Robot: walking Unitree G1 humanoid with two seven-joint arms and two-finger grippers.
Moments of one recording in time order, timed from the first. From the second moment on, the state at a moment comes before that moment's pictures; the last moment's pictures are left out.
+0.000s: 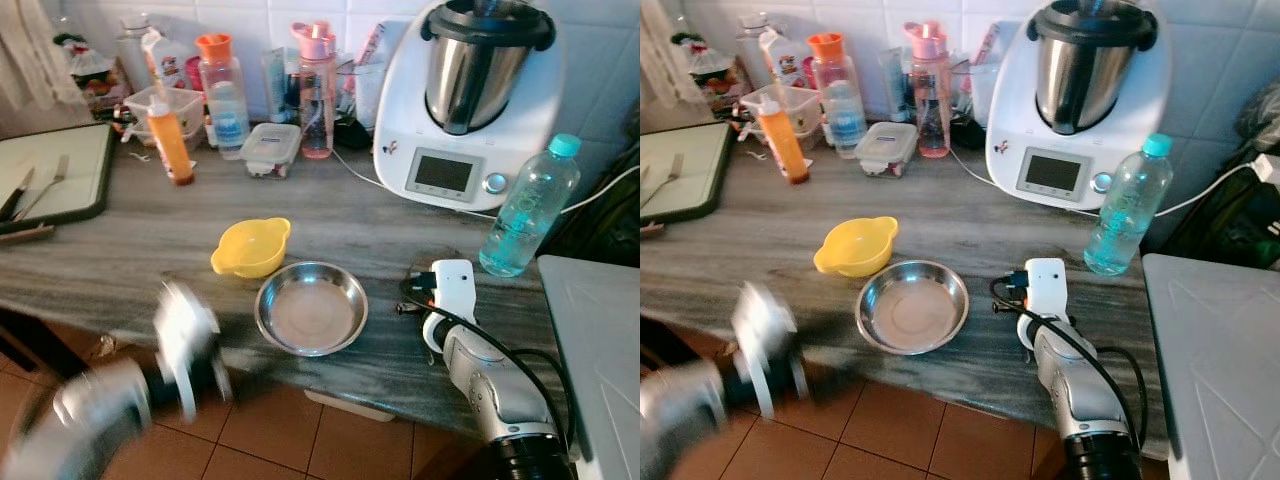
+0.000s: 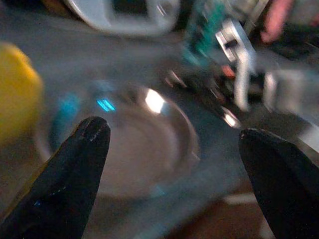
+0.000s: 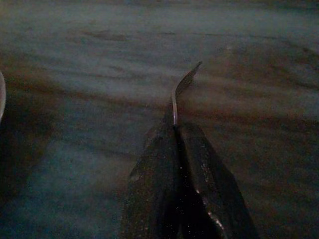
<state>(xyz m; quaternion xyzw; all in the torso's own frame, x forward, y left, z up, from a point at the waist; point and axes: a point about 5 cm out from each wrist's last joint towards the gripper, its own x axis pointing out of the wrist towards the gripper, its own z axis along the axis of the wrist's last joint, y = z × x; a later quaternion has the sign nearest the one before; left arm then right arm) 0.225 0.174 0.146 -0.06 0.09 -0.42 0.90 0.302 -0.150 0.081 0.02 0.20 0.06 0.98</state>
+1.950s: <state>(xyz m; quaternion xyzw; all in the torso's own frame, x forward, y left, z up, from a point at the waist) 0.209 0.114 0.158 -0.12 0.16 -0.54 0.82 0.309 -0.125 0.077 -0.16 0.13 0.12 0.97</state>
